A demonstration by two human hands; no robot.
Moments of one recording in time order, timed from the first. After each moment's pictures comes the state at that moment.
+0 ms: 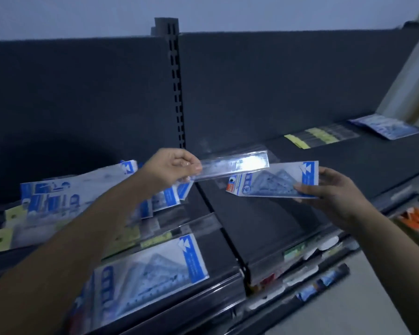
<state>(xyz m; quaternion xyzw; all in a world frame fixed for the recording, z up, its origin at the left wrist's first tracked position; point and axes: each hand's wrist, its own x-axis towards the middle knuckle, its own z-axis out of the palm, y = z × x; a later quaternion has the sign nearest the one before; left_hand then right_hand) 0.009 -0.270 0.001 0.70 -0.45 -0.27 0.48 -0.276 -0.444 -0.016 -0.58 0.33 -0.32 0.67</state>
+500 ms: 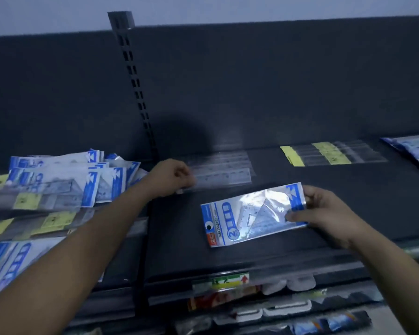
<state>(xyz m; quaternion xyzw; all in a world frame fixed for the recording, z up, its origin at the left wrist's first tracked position) -0.047 -0.381 -0.045 0.87 -0.36 -0.14 0.32 -0.319 -0.599 -0.042 -0.72 0.20 -0.09 0.66</state>
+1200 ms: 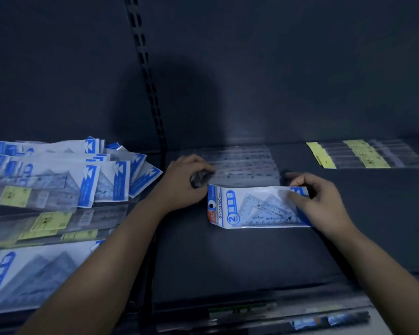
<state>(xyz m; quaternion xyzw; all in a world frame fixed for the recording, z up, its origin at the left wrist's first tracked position) -0.049 -0.379 -0.066 0.83 -0.46 -0.03 0.32 -0.243 -0.601 -0.078 -0.81 0.22 -0.22 0.50</state>
